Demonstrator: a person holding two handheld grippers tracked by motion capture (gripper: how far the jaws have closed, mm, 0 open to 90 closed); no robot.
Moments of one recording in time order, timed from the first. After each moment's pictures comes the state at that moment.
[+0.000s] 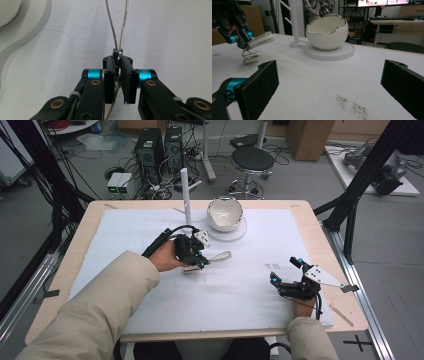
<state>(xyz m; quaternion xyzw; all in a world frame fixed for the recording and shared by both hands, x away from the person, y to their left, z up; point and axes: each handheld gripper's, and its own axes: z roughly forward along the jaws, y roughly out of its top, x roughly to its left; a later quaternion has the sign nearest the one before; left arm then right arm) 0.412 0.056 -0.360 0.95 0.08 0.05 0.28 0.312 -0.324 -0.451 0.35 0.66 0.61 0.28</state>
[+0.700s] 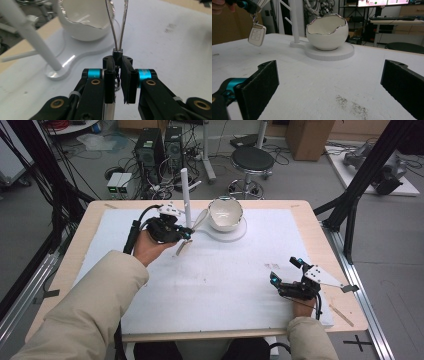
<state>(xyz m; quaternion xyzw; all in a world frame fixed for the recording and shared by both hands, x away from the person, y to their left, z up) 0.424 0.123 -0.322 0.84 0.28 0.15 0.44 0.312 -0.324 -0.451 0.35 0.66 0.61 0.28</state>
